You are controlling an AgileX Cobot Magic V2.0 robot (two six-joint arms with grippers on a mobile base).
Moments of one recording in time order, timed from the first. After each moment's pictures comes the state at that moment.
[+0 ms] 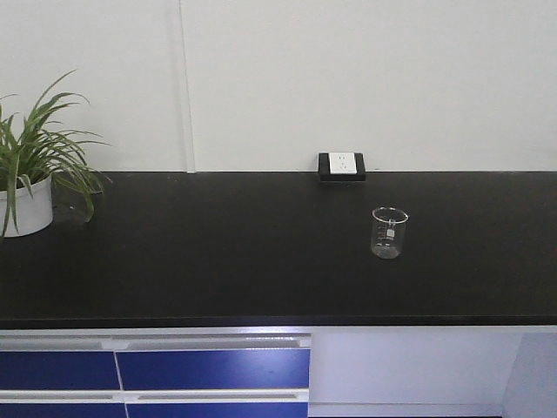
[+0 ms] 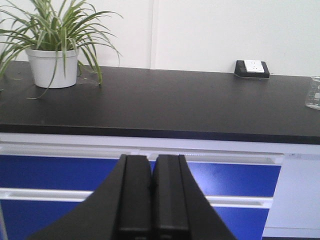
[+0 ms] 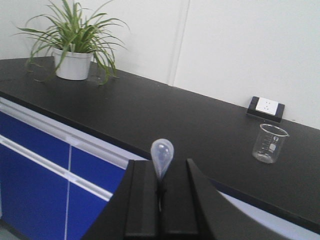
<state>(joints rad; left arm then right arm) -0.07 -0.01 0.03 -0.02 0.01 0.05 -0.01 0.40 -0.27 -1.56 -0.50 1.37</state>
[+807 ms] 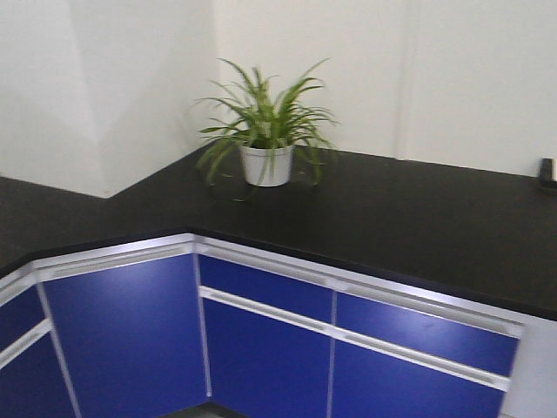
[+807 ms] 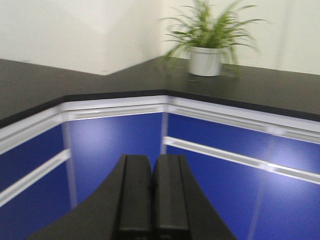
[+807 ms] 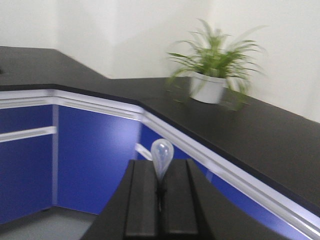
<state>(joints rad) -0.07 -0.01 0.03 -0.02 0.01 0.05 -0.01 0.40 -0.27 -1.56 -0.50 1.37</state>
